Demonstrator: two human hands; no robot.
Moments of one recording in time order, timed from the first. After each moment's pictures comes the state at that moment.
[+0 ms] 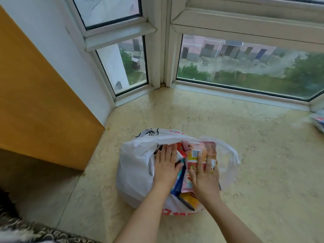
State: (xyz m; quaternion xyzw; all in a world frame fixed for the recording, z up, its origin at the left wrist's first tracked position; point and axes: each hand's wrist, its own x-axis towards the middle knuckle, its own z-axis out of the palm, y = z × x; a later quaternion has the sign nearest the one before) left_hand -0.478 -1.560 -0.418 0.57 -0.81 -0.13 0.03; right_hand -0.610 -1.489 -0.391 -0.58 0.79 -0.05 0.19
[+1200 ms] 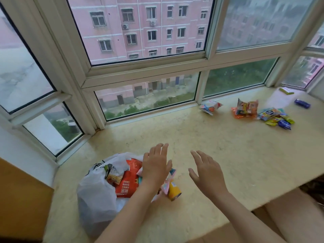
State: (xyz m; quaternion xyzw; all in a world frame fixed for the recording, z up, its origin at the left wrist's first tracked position) left_hand -0.579 -1.423 -0.205 0.32 -0.94 -0.05 0.13; right_hand -0.696 -1.274 -0.211 -0.47 0.87 -0.16 -0.08
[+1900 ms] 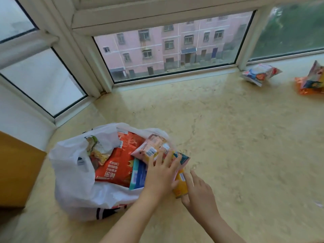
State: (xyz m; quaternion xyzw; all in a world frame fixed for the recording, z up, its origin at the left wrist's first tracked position) left_hand -0.611 -1.438 -0.430 0.32 -0.95 0.00 -0.05; right_hand -0.711 -1.314 -0.482 -0.55 0.82 -0.13 0.13
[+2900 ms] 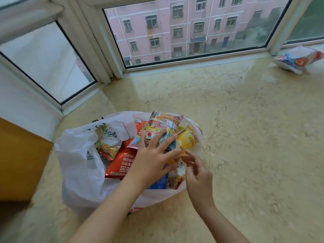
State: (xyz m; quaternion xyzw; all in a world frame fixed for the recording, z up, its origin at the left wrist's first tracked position) left_hand -0.543 -1.524 -0.422 0.24 -0.97 0.03 0.02; right_hand -0.652 -1.402 -0.451 -0.31 0.70 -0.58 0.27
